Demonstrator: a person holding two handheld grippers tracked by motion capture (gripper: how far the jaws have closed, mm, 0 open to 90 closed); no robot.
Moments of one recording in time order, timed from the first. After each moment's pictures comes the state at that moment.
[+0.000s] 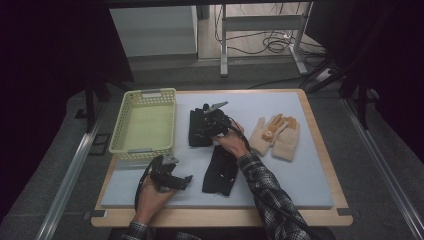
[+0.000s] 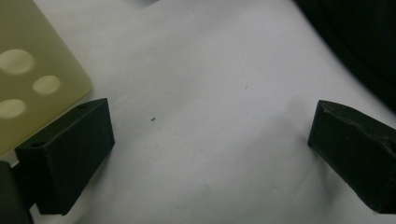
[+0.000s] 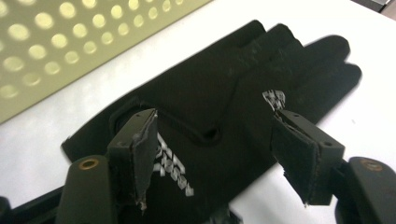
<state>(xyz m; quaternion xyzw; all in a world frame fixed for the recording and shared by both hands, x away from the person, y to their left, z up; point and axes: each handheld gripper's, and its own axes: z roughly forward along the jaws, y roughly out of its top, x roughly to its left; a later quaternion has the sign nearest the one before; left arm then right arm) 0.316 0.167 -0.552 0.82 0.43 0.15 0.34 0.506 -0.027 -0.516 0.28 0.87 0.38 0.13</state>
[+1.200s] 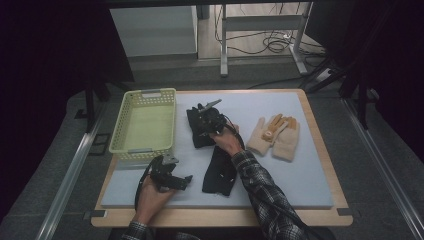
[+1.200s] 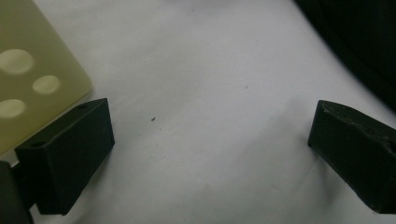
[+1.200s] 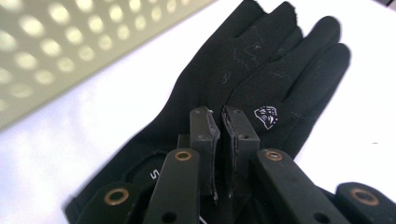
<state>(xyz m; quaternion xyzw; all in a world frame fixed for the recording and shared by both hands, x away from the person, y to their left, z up) 0.317 0.168 -0.551 0.83 0.43 0.15 0.34 0.508 -0.016 -0.508 0.28 0.88 0.36 0.12</state>
